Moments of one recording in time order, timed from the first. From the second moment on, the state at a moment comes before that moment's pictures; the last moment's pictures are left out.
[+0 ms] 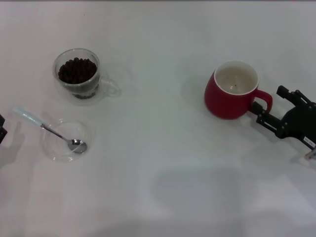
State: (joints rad) left arm -0.12 -2.08 2.69 0.07 -0.99 1.38 -0.39; right arm 0.18 2.02 -1.85 -0.10 -0.20 -1.29 0.46
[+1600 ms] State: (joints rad) left arm -0.12 -2.08 2.69 0.08 -0.99 1.38 -0.39; right arm 0.21 2.02 -1.97 -0.23 -0.11 -1.14 0.45
